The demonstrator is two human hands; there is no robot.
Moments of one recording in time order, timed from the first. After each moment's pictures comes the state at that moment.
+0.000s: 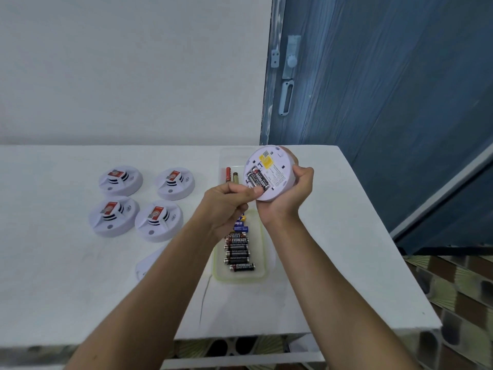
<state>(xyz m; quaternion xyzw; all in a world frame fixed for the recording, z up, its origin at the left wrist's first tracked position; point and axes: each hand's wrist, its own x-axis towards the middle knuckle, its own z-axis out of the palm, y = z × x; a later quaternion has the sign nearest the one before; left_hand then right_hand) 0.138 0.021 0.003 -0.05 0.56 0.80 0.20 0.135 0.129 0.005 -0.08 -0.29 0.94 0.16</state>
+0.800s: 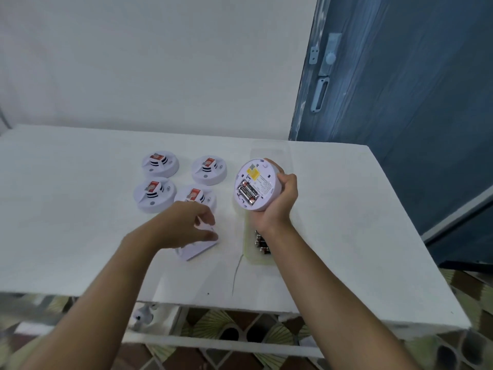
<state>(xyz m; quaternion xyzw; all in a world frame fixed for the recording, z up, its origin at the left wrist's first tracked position) 0.172 -0.129 -0.007 0.15 0.96 0.19 0.17 0.156 0.058 -0.020 -0.16 -0.34 0.93 0.07</state>
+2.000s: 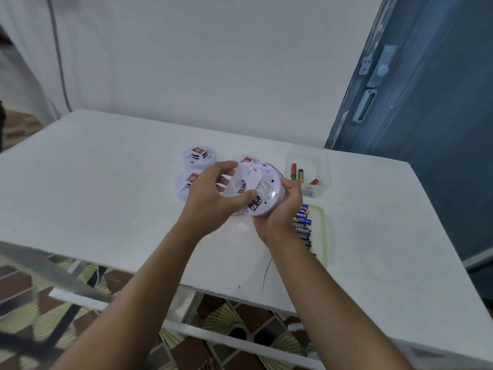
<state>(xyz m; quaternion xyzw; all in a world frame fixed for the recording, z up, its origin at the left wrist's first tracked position) 0.196 -0.129 0.013 0.01 0.85 0.51 -0.13 0.162 -0.003 -0.027 -0.07 -0.34 0.94 -0.02</state>
